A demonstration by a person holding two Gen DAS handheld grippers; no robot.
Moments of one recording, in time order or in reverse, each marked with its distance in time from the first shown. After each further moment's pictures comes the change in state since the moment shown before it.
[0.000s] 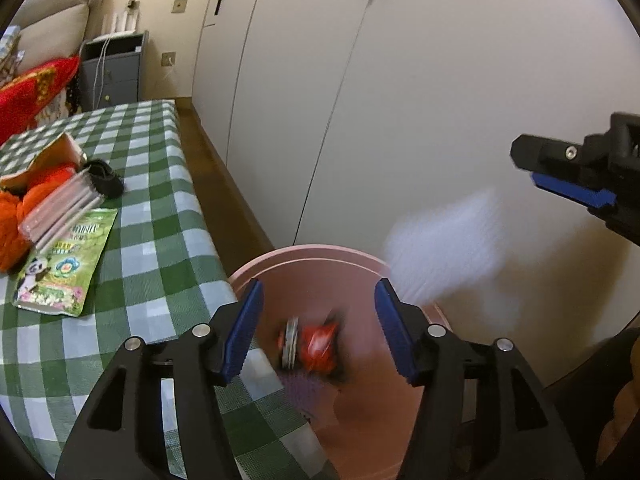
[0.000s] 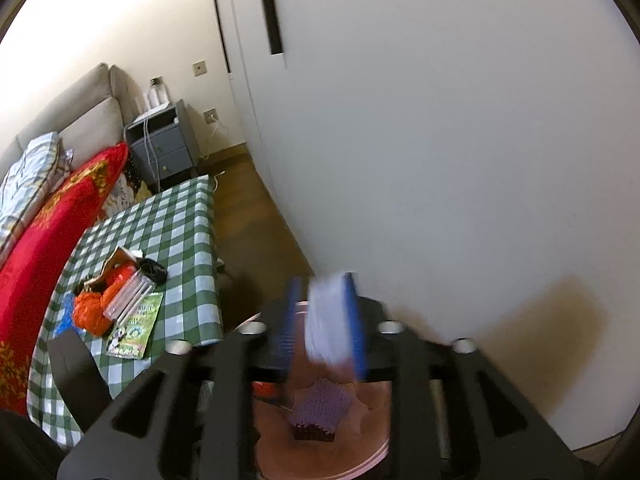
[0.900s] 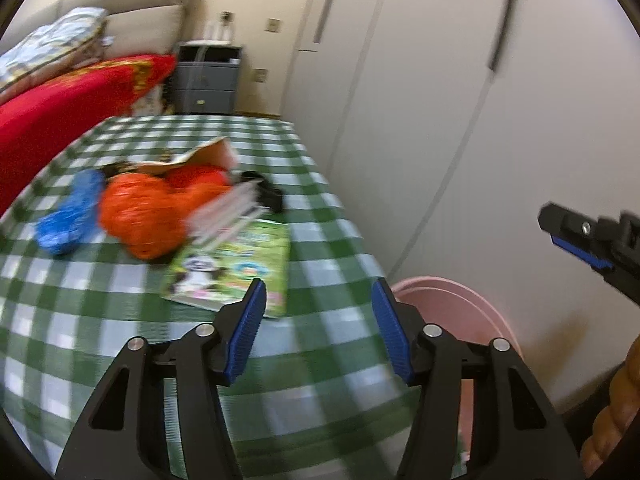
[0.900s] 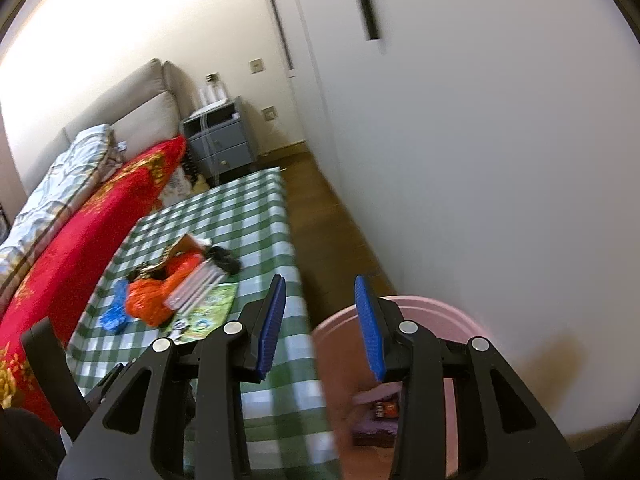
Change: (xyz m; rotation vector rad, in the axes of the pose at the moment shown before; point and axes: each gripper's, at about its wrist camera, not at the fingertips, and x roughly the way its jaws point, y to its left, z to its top) left arm -0.072 0.105 0.000 -0.161 -0.115 0.243; right arm 0.016 0.076 -0.026 -0.060 0.009 0.244
